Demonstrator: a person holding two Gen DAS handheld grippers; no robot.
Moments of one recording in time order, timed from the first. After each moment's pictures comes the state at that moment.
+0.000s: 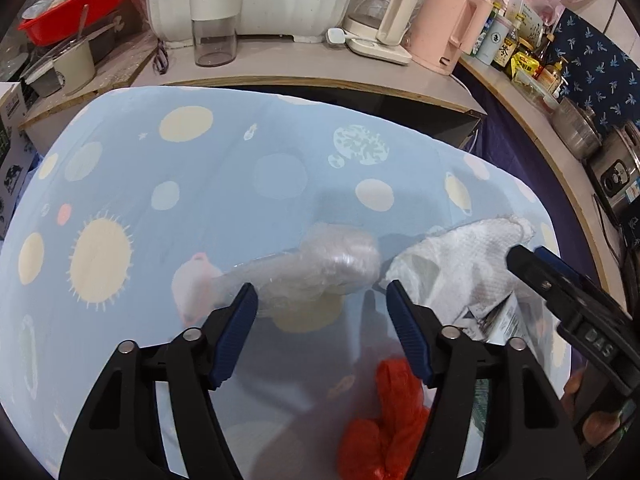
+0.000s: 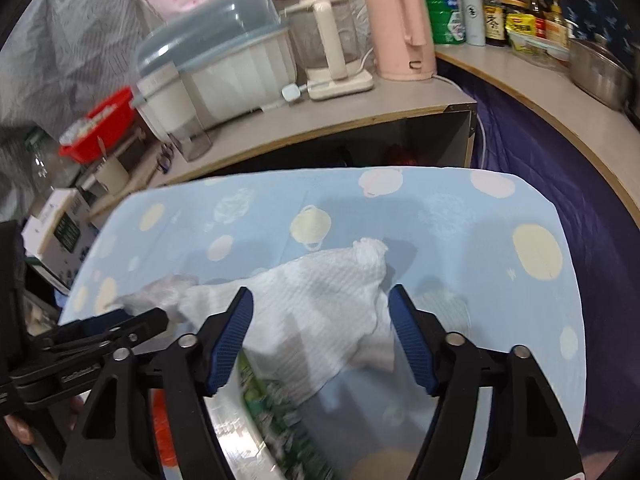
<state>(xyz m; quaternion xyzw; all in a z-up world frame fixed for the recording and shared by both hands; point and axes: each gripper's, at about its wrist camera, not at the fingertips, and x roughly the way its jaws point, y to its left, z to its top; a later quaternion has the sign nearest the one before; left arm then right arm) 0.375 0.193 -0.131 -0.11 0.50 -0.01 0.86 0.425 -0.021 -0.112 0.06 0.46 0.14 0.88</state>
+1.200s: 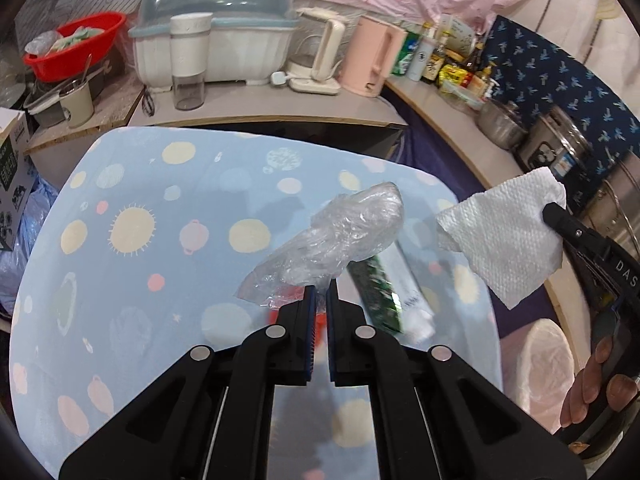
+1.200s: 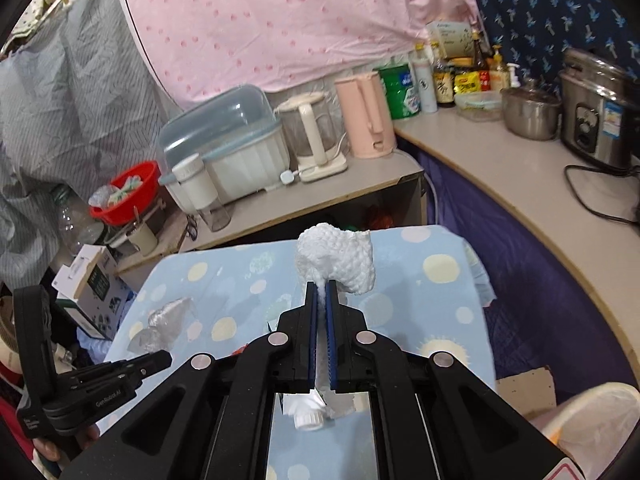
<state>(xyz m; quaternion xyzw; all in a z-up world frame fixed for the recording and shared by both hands) 0.257 0.160 -0.030 -0.10 0.44 -0.09 0.89 0.272 -0.088 0.022 0.13 0.33 0.09 0.93</state>
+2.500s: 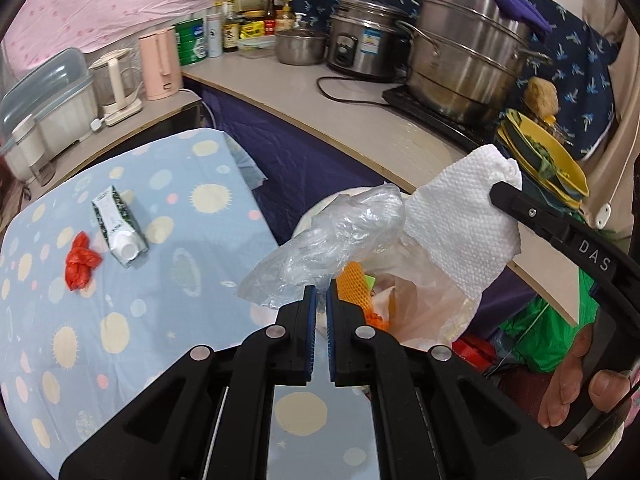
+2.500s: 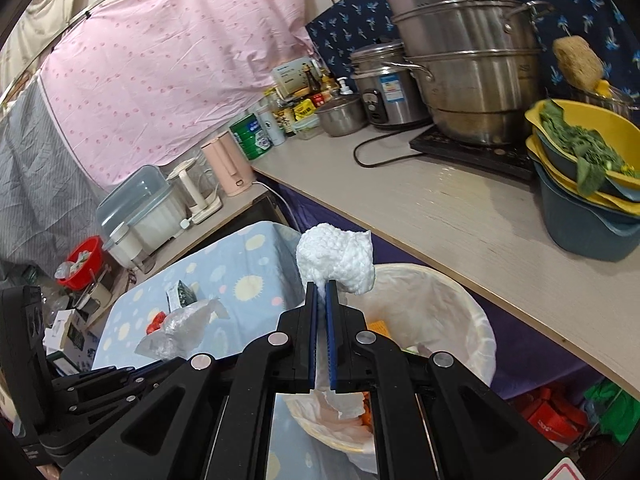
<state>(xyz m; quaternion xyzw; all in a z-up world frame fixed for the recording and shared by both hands) 0.083 -0.113 -0.007 0.07 0.43 -0.27 0.86 0.021 -0.305 0.011 0.23 0.29 -0.07 0.93</state>
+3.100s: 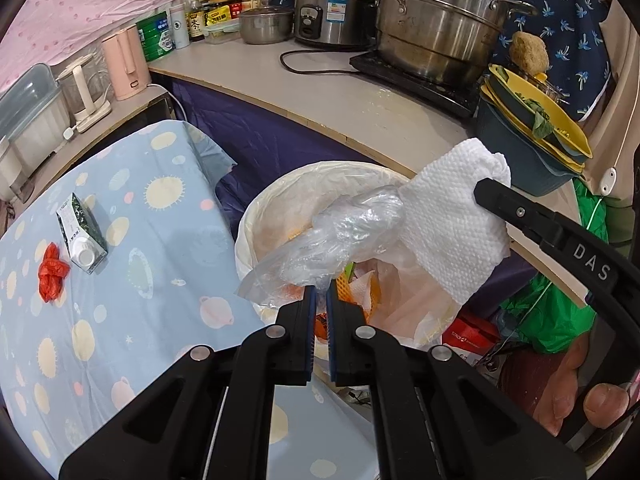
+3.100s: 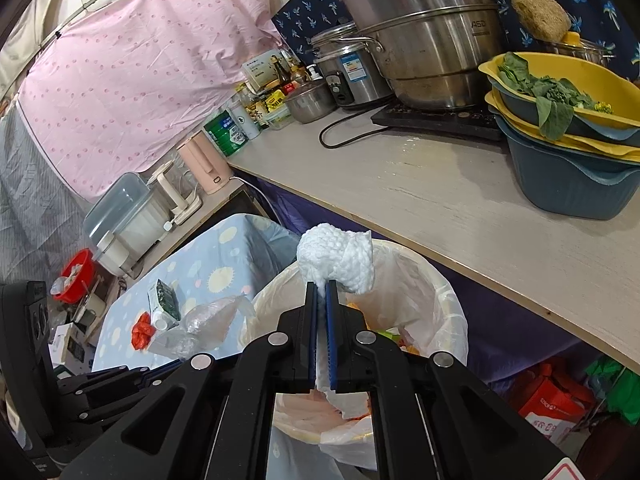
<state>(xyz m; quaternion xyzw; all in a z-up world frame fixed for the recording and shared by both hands) 0.077 -0.169 -0.033 0.11 0.45 -0.29 0.84 0.010 -0.339 -0.022 0.27 0.31 -0.09 0.91</state>
